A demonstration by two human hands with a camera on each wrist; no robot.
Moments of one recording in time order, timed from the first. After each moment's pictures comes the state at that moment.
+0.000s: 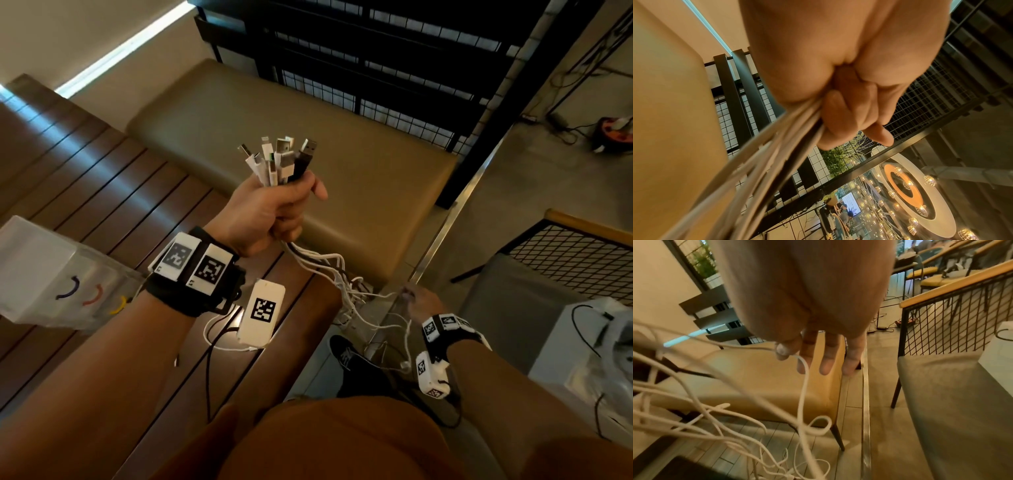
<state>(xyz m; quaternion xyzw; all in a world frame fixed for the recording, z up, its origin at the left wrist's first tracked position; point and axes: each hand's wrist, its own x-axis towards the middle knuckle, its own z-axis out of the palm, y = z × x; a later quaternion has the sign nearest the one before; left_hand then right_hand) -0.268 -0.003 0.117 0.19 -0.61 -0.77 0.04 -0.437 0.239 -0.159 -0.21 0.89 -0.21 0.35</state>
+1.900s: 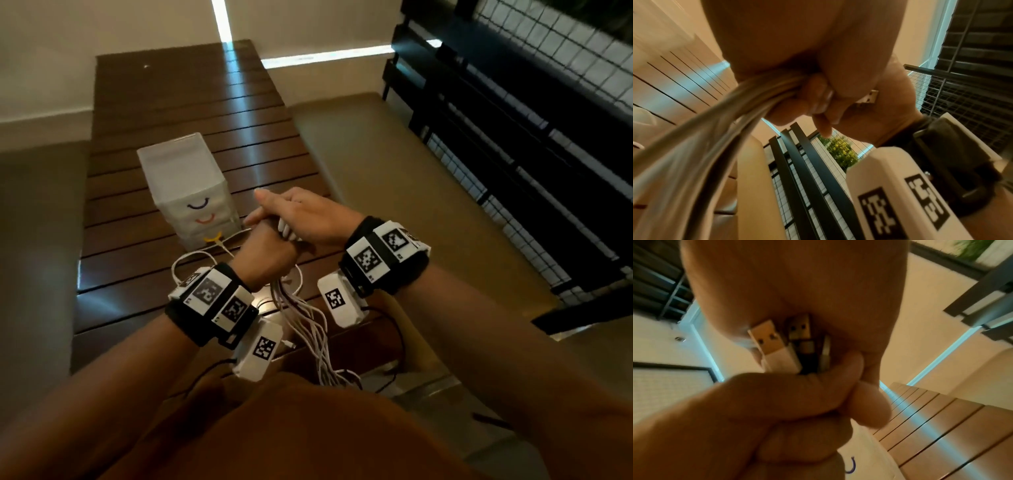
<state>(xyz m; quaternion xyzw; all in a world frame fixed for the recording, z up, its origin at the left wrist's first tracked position) -0.142 -0.010 0.091 0.54 -0.68 -0.44 0.24 -0.248 -0.035 0.123 -0.70 0.49 -0.18 0.49</state>
